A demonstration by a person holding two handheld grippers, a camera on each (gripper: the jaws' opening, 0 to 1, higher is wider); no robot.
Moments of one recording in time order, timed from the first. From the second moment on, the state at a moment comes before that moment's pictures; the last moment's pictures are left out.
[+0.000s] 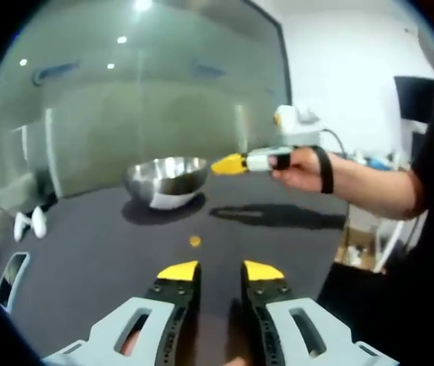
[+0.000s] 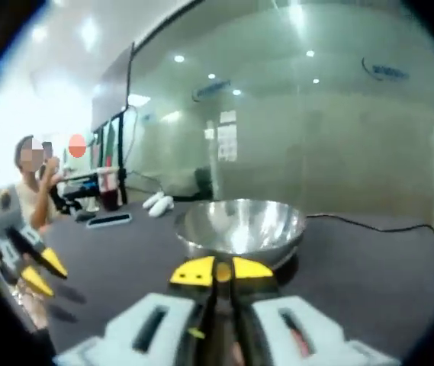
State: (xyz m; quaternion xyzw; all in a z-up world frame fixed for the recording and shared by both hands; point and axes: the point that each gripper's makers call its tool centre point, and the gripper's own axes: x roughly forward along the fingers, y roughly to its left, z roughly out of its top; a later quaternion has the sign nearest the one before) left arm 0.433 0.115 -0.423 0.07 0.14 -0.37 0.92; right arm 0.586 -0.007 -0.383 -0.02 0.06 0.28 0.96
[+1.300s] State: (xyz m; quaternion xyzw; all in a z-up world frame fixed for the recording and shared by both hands) left arm 0.428 0.119 -0.424 0.07 0.14 -0.37 0.91; right arm 0.624 -0.001 -0.371 -0.03 0.05 0.28 0.96
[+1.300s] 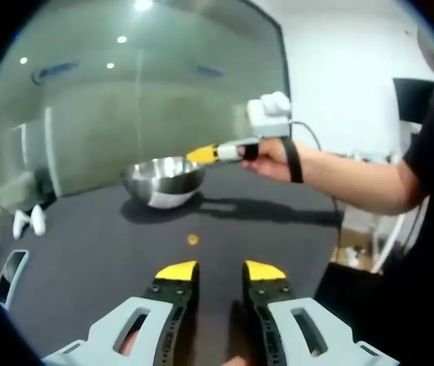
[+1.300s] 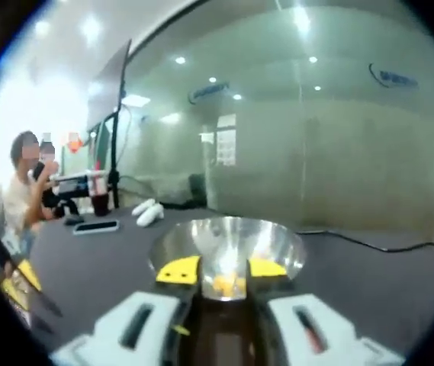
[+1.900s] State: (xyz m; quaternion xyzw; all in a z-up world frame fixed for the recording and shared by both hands) left arm 0.431 0.120 -0.426 0.07 0.15 -0.37 0.92; right arm 0.536 0.000 -0.400 -0.04 0.05 0.41 0.91
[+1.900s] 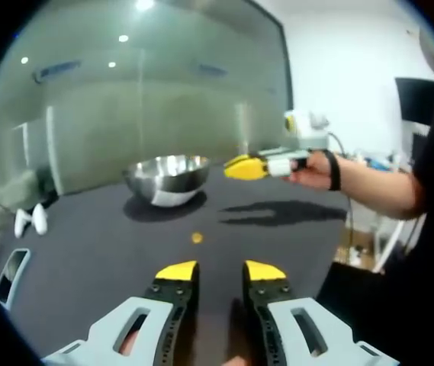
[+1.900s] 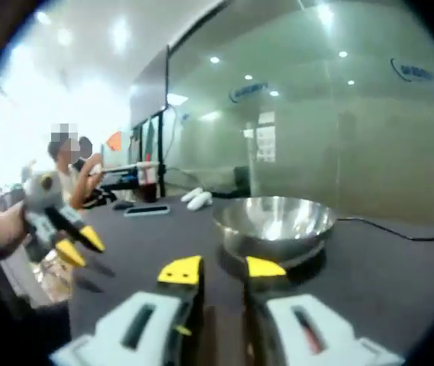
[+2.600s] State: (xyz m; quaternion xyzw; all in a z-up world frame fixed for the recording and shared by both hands) left arm 0.433 0.127 -0.429 0.07 0.15 -0.36 0.92; right arm 0.523 0.030 -0.446 -0.10 0.09 0.47 0.87
